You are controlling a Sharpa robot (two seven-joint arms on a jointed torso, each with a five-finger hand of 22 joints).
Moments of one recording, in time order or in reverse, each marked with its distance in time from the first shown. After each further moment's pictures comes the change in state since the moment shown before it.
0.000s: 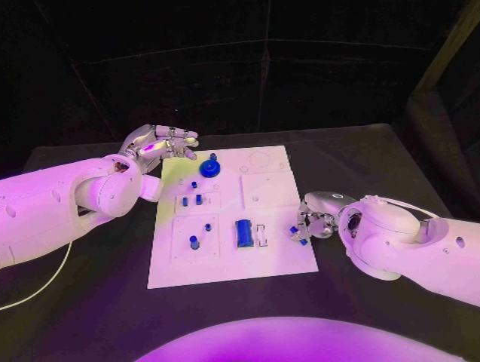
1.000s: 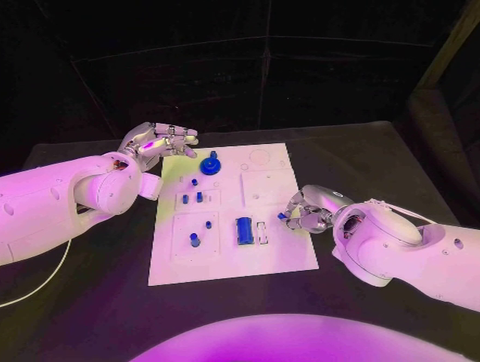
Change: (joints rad) left arm 0.000 -0.006 0.000 0.005 0.000 0.003 -0.004; left_hand 0.000 0.000 0.000 0.000 0.000 -0.004 0.004 0.000 0.000 0.000 0.000 0.000 -0.001 0.000 0.000 0.000 -0.001 0.000 0.000 0.000 0.000 -0.002; right arm -0.013 0.009 -0.009 0.042 0.132 -0.273 0.033; right_hand 0.046 0.026 0.181 0.006 0.298 -0.004 0.002 -0.072 -0.017 -0.011 -0.003 -0.019 -0.004 0.003 0.001 -0.004 0.000 0.000 0.000 0.000 -0.005 0.001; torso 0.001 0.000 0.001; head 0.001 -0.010
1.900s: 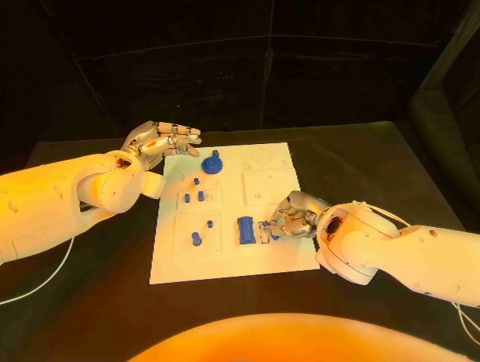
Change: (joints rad) left arm 0.000 0.001 0.000 0.001 0.000 0.002 -0.003; left_hand 0.000 0.000 0.000 0.000 0.000 0.000 0.000 0.000 -0.001 -0.004 -0.004 0.000 0.000 0.000 0.000 0.000 -0.001 0.000 0.000 0.000 0.000 -0.001; right arm 0.000 0.096 0.000 -0.047 0.198 0.013 -0.003; right_hand -0.091 -0.091 0.101 0.059 -0.008 0.048 -0.019 -0.003 0.027 0.019 -0.011 0.023 0.022 0.003 -0.004 0.004 0.000 0.000 0.004 -0.004 0.000 0.016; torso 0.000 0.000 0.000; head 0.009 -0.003
